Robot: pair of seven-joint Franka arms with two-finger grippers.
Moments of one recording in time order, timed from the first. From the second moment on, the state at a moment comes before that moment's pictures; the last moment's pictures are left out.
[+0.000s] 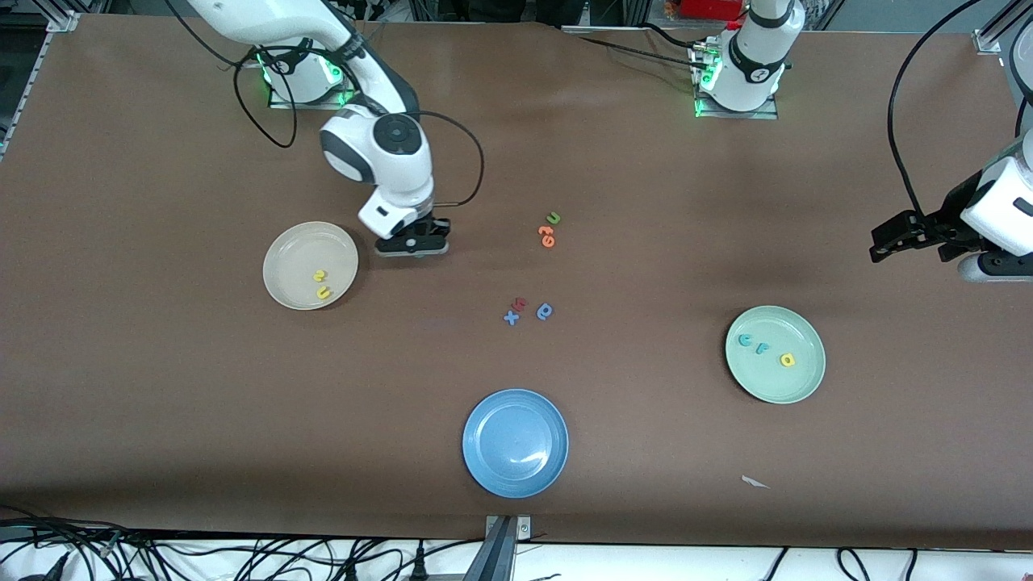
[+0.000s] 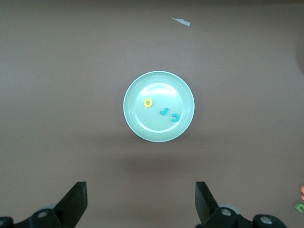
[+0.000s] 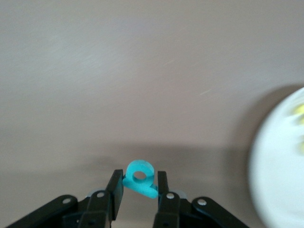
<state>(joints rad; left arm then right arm) 0.00 0.10 0.02 -1.61 0.01 1.73 -0.01 0.14 0.37 0.45 -2.17 -0.55 2.46 0.86</state>
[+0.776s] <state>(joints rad) 0.00 0.10 0.02 -1.61 0.01 1.73 -0.01 -0.15 0.32 0.45 -2.21 -0.55 2.42 0.46</state>
